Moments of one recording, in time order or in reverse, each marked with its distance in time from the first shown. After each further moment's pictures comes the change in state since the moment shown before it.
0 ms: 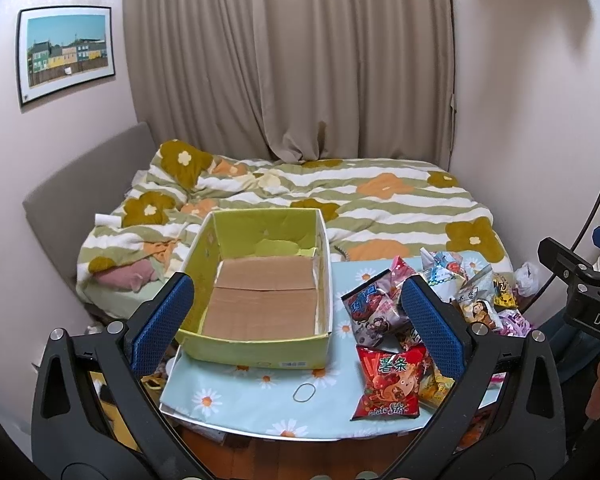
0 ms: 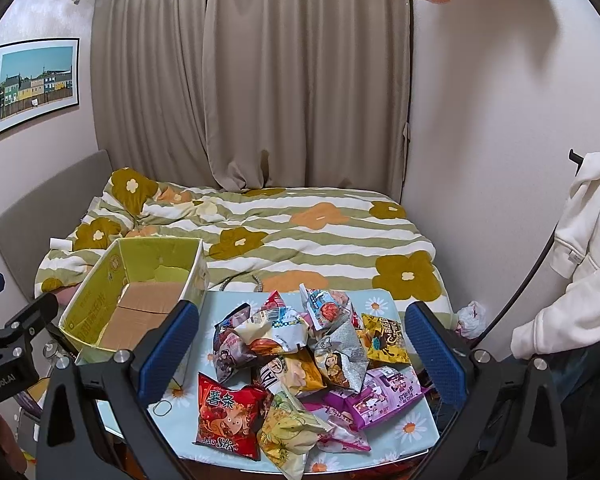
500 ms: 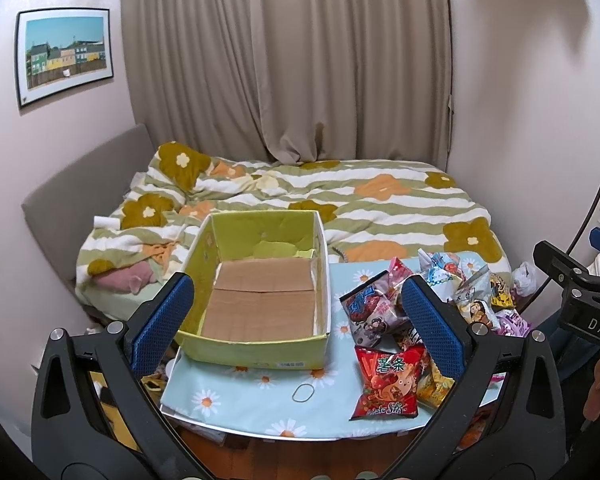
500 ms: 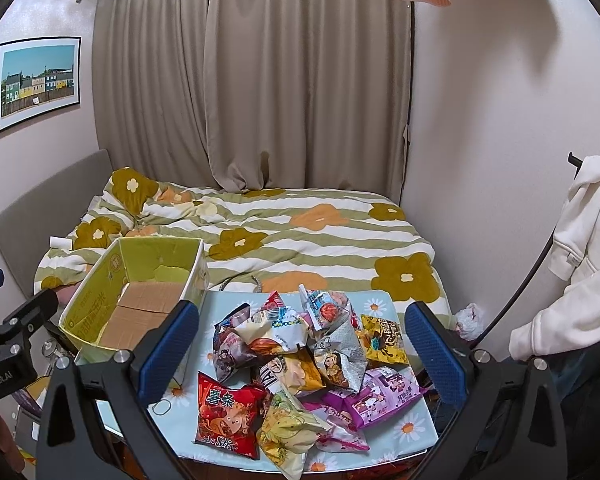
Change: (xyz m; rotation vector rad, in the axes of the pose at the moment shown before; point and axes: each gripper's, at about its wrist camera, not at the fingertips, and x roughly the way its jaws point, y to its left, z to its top) left arm -0.005 -0.001 0.002 0.005 -0.006 -0.004; right arm -0.002 0.001 0.000 -0.001 -0.004 0.001
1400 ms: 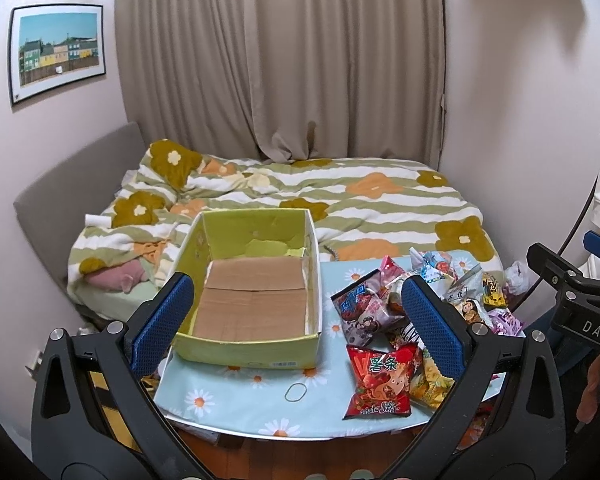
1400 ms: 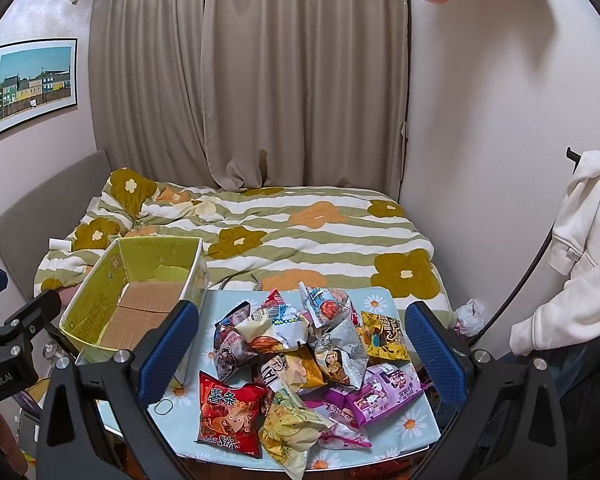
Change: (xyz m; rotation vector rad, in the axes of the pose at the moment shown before) left arm 0.001 0.002 0.000 -0.004 0.008 -0.037; right arm -0.008 0.002 0.002 0.006 0.003 0.000
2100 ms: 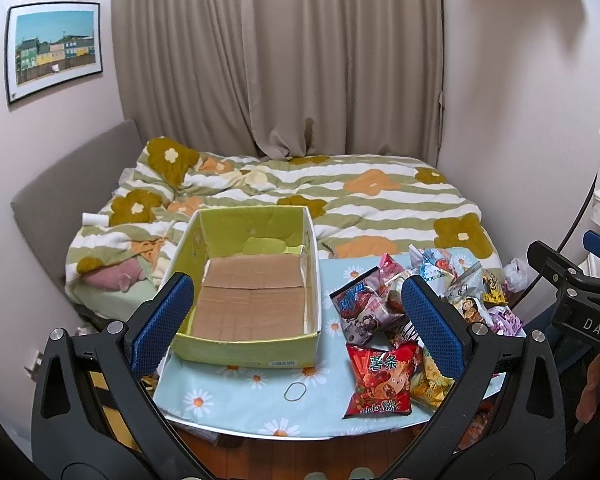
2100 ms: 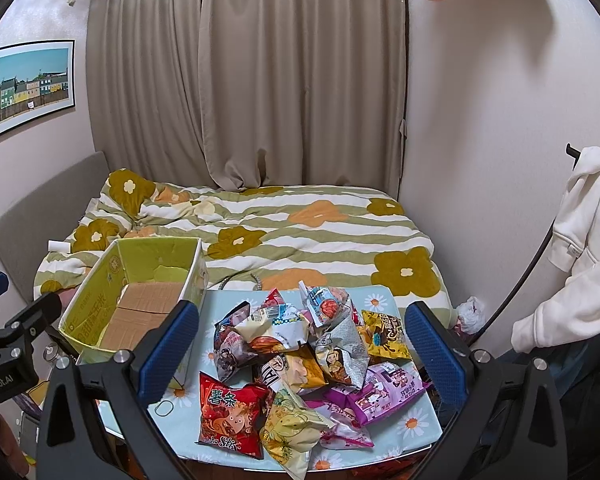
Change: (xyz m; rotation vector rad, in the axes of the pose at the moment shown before) left arm 0.002 -0.002 -0.002 0.003 0.005 -0.005; right arm 0.000 -0.001 0.000 0.007 -0.001 0.003
